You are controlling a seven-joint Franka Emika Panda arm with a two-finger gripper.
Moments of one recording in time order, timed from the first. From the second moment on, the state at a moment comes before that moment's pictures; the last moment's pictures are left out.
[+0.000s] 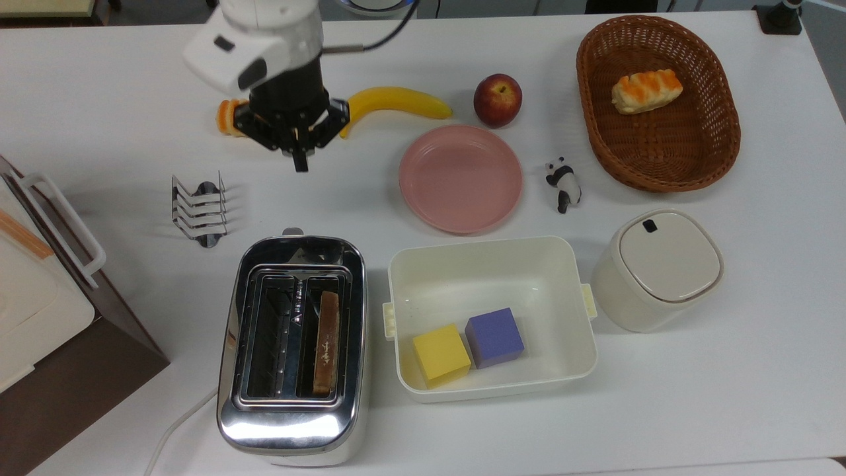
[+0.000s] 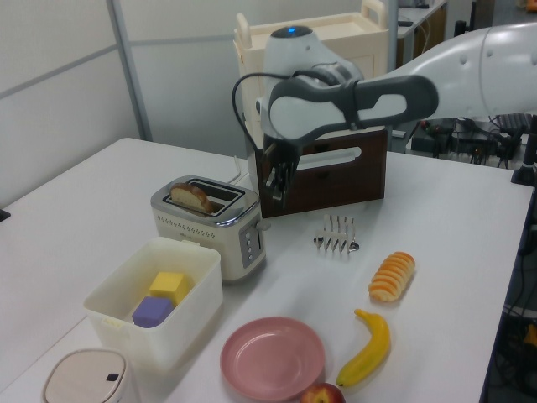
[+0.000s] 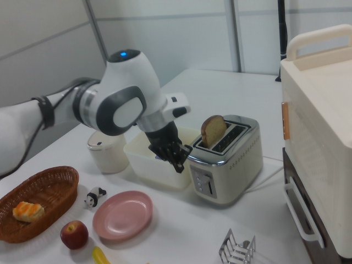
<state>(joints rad) 0.14 0.24 -0.23 -1.59 0.03 2.00 -0.21</state>
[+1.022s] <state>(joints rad) 0.12 0.45 -0.25 -1.56 0.03 2.15 -0.21</state>
